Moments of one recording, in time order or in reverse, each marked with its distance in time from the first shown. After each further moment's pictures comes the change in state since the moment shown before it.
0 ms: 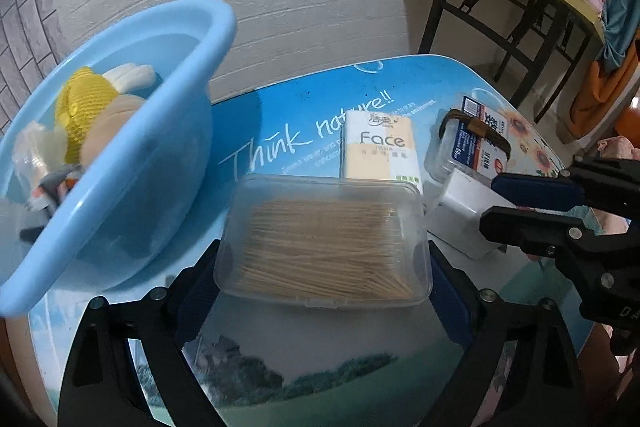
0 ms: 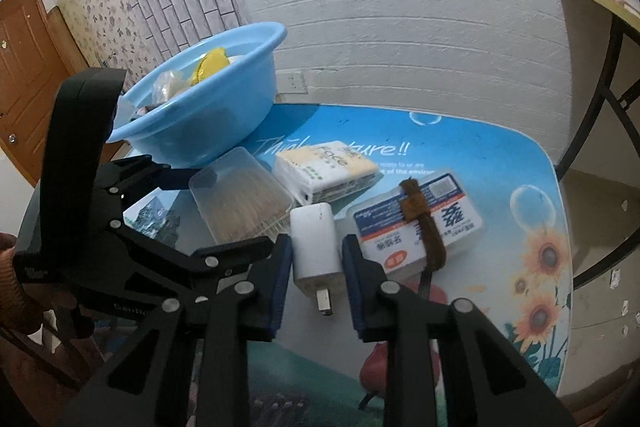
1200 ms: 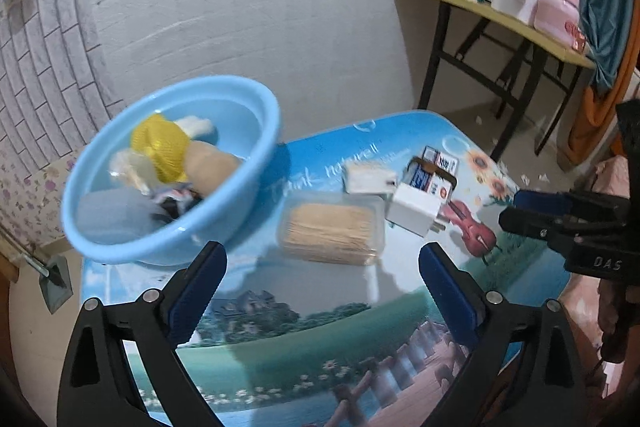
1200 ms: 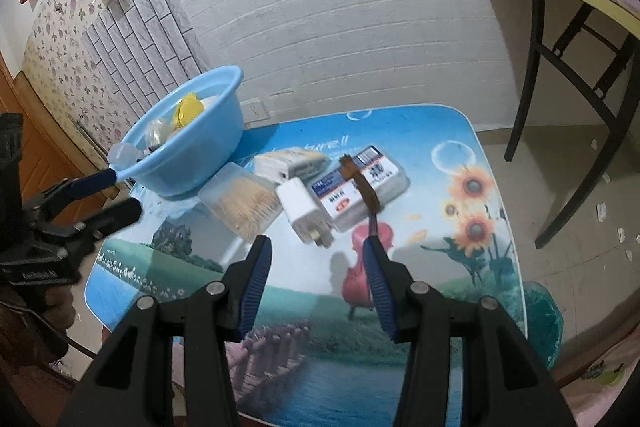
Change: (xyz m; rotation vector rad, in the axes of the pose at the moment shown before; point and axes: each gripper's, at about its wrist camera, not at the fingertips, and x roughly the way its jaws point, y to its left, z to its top) left arm -0.096 -0.008 -0.013 -0.014 -0.150 0.051; right arm -0.073 -0.010 -0.029 0.210 -0.083 -0.090
